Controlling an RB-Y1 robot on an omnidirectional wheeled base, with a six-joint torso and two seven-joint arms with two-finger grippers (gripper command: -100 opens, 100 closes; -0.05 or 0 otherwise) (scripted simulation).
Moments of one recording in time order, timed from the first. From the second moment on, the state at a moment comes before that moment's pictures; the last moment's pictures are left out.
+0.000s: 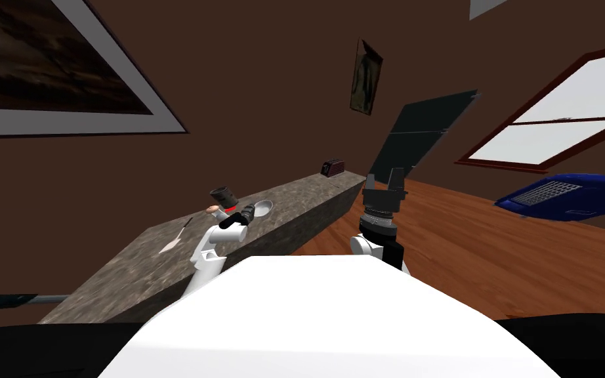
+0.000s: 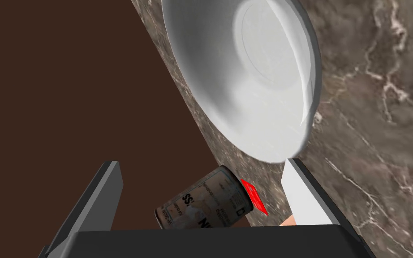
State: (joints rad) left arm 0.22 0.38 0.16 -2.12 0.11 0.89 -0.01; right arm 0.46 0.01 0.07 -2.36 -0.07 -0.62 0.15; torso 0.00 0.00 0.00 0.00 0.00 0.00
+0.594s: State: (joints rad) left arm 0.19 0.40 0.18 -2.09 0.13 1.06 0.01; right arm 0.46 0.01 0.07 -2.36 -0.07 -0.62 0.15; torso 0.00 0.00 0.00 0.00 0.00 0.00
